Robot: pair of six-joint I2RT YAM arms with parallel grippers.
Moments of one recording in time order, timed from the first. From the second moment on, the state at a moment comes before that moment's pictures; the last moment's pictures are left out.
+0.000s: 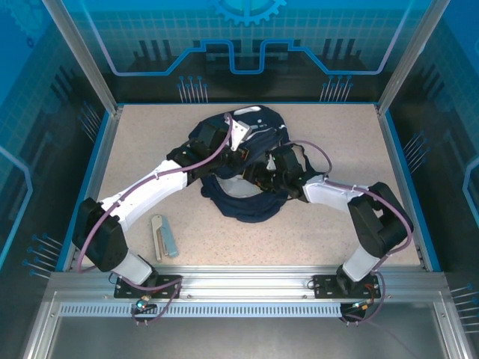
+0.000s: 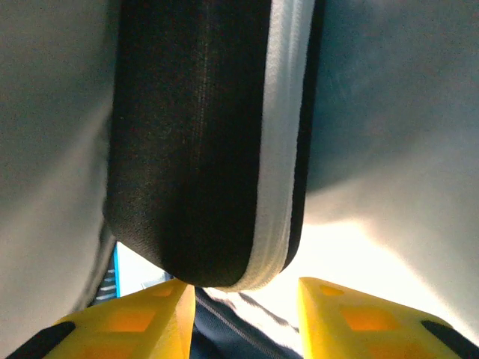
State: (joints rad) left arm -0.60 1.54 1.30 -0.39 0.08 -0.06; right arm 0.55 1.66 0.92 0.09 -0.39 1.00
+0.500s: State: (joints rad) left arm -0.59 1.54 1.29 -0.35 0.10 -0.11; right arm 0.52 1.88 1.10 0.28 -0.32 1.17
